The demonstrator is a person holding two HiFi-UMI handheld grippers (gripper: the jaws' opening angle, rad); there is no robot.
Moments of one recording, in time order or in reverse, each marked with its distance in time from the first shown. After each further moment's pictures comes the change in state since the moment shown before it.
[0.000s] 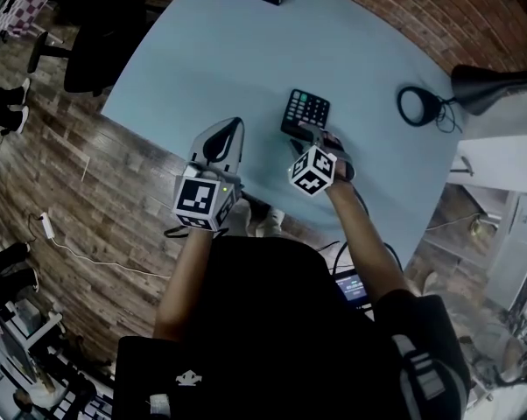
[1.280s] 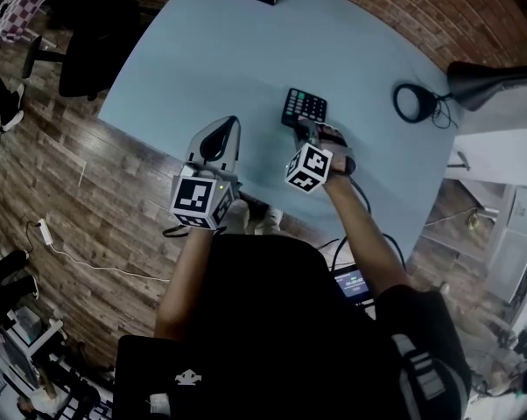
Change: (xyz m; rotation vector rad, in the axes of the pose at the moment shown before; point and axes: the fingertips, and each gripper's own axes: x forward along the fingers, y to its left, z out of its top) left arm -0.001 0.010 -0.001 -0.046 -0.021 0.002; right arm -0.003 -0.023 0.007 -0.182 0.083 -0.142
